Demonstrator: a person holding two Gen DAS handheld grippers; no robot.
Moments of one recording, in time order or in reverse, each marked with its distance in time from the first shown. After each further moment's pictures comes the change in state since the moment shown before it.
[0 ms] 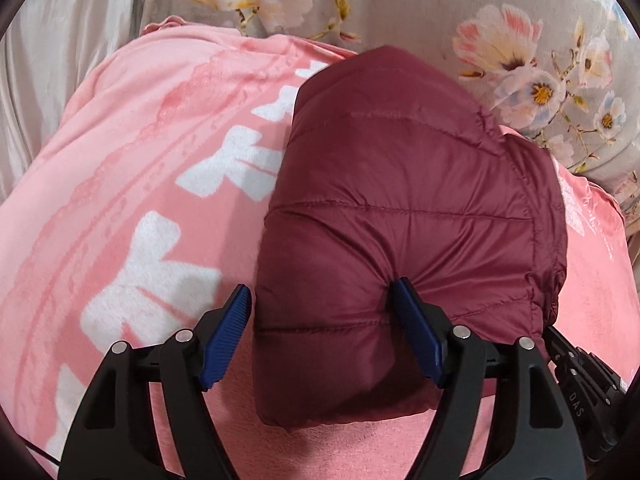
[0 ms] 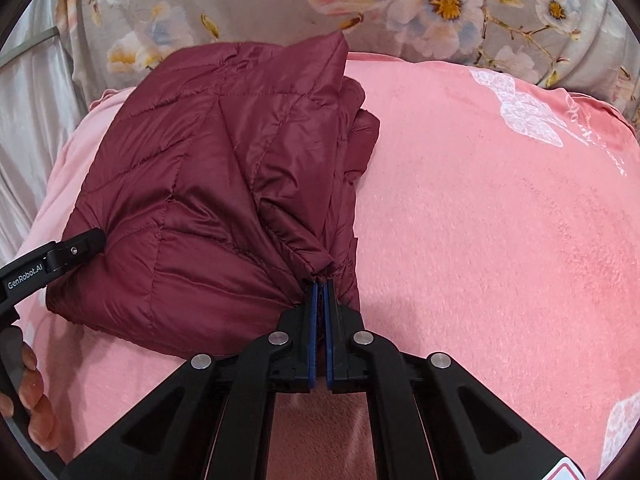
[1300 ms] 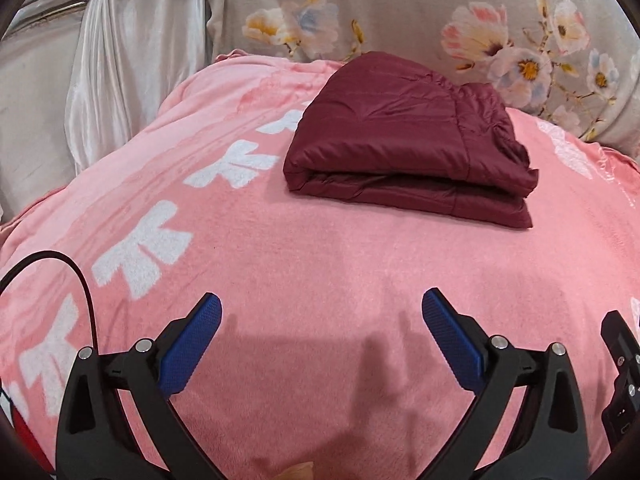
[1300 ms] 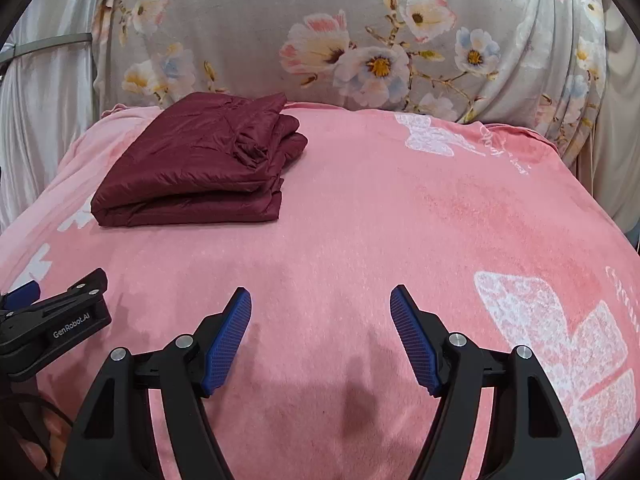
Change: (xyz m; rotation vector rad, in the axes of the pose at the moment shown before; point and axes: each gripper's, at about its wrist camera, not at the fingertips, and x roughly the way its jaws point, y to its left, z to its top) left arm -0.104 -0.057 -0.154 0.019 -0.141 0.261; right arm -0.145 -0.027 -0.124 -0.036 -0.201 -0.154
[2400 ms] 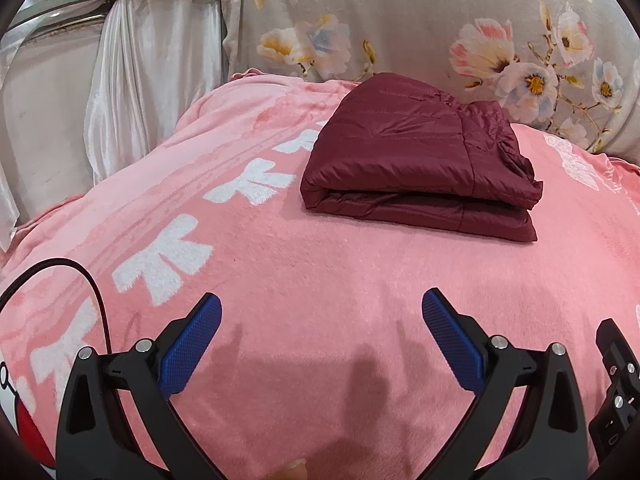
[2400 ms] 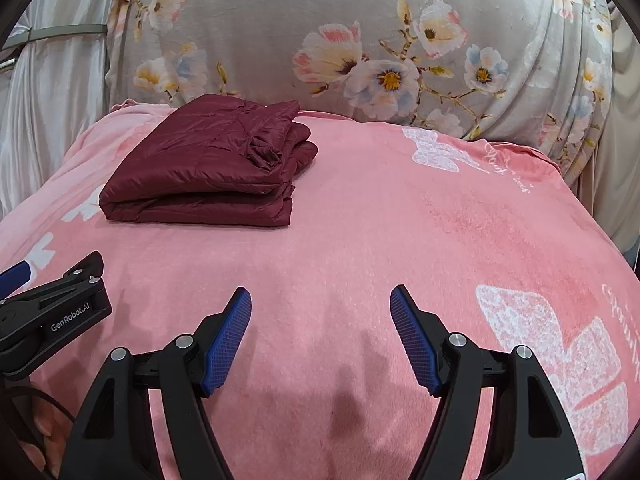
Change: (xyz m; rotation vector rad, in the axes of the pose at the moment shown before) left arm -0.017 0.000 -0.002 -0.012 -0.082 0.048; right arm -0.008 0.008 -0.001 -0.063 -0.042 0.000
